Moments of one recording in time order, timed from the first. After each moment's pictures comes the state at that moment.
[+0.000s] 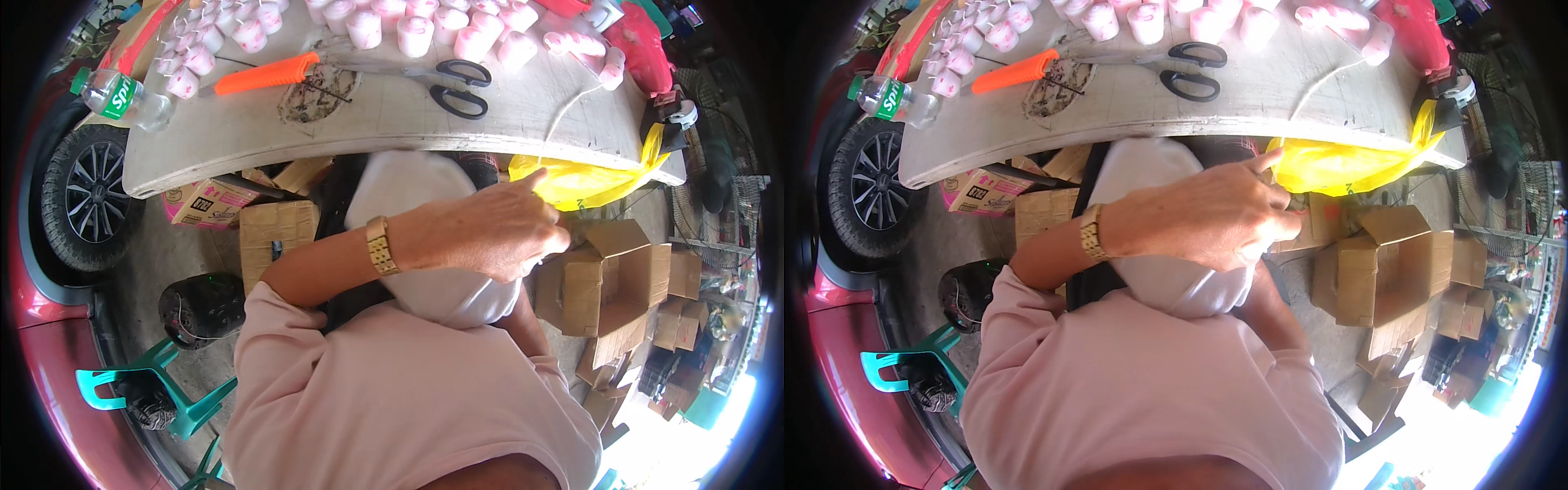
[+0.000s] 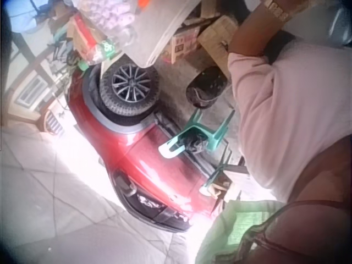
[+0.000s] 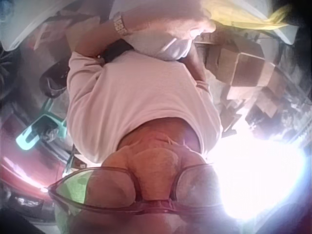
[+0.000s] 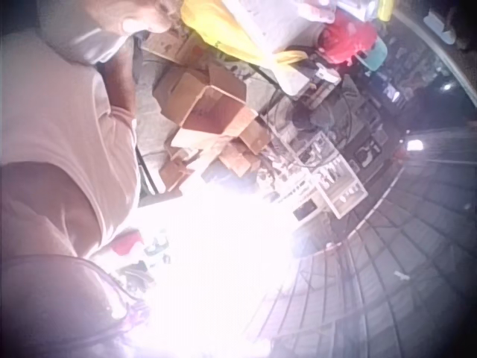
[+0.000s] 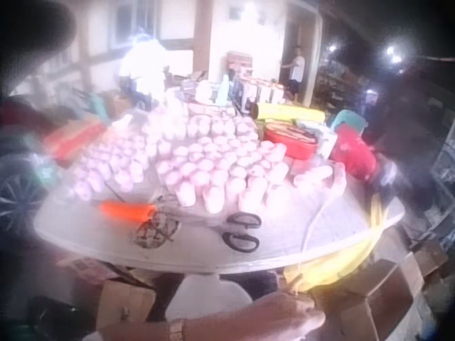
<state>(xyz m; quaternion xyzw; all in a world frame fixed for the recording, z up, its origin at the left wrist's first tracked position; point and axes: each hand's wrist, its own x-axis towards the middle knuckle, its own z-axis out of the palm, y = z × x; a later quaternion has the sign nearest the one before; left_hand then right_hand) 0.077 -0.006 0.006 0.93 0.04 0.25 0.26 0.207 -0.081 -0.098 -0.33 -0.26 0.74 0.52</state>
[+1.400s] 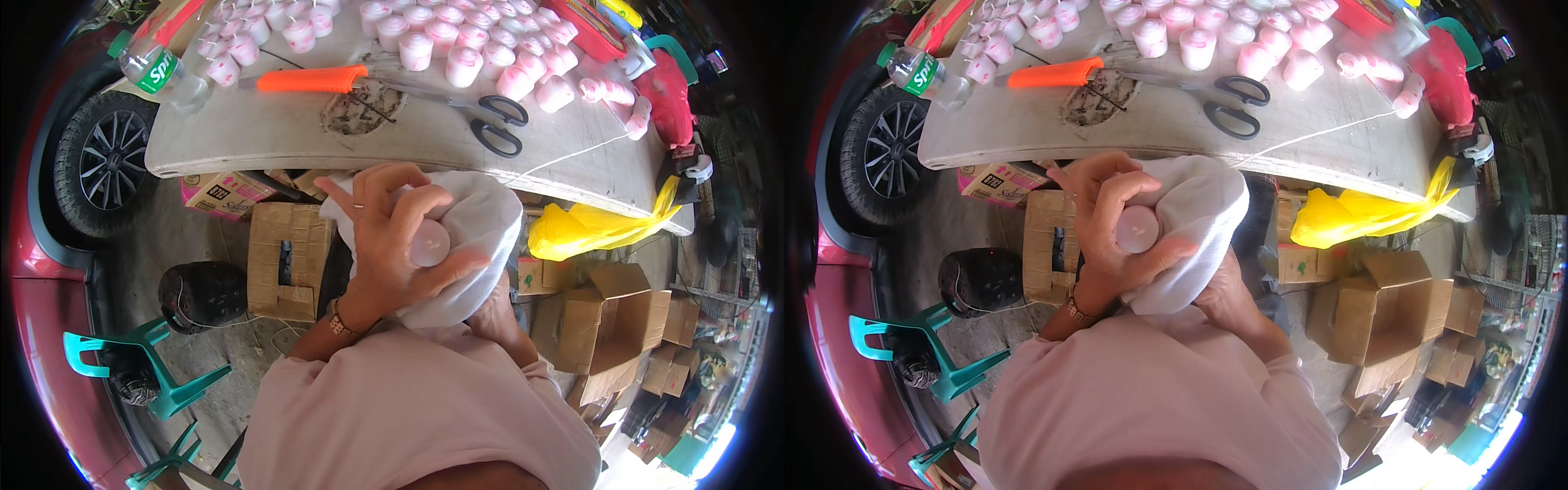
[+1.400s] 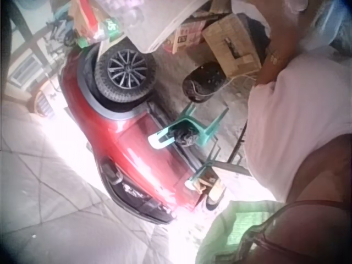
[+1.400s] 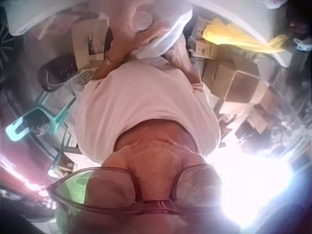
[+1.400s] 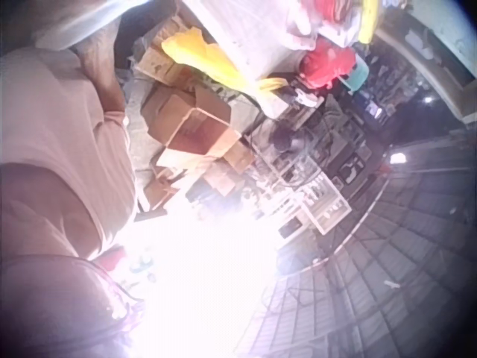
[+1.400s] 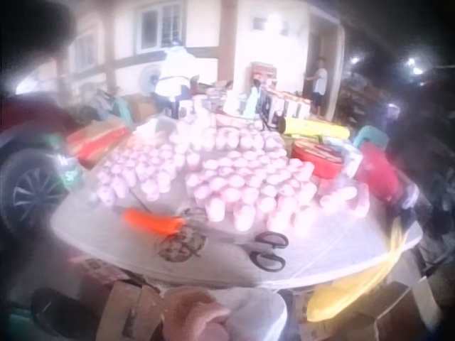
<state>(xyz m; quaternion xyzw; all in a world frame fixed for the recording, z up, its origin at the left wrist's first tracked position) -0.007 -0.047 -0.026 0.71 0.43 0.55 0.12 0.139 -0.058 -0.061 -0.25 -0.06 0.82 0.51</state>
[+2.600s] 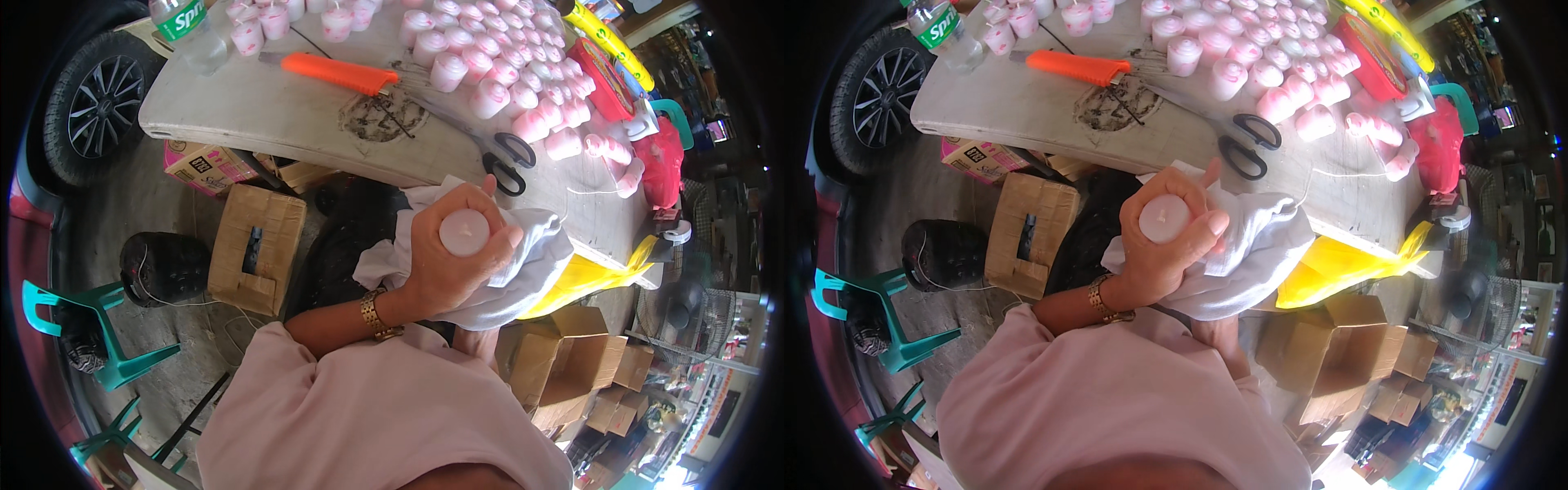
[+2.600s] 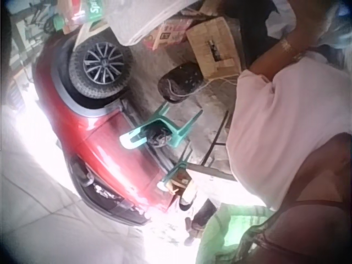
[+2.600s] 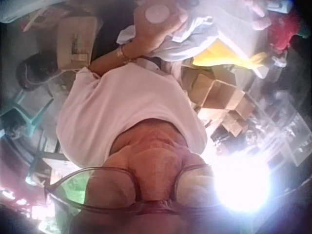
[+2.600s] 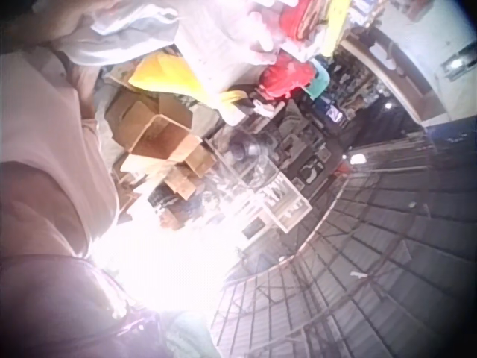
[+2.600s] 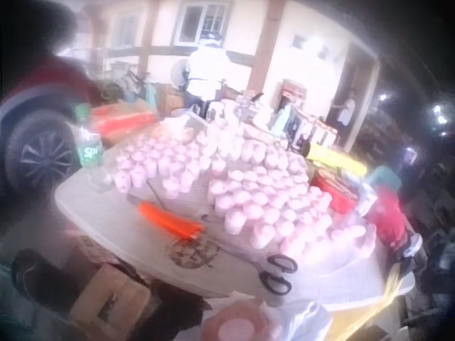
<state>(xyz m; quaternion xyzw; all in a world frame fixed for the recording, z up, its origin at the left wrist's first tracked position) 0.045 -0.024 -0.007 0.42 0.27 0.72 0.49 0.144 -0.040 -0.071 -0.34 -0.31 0.63 0.63</state>
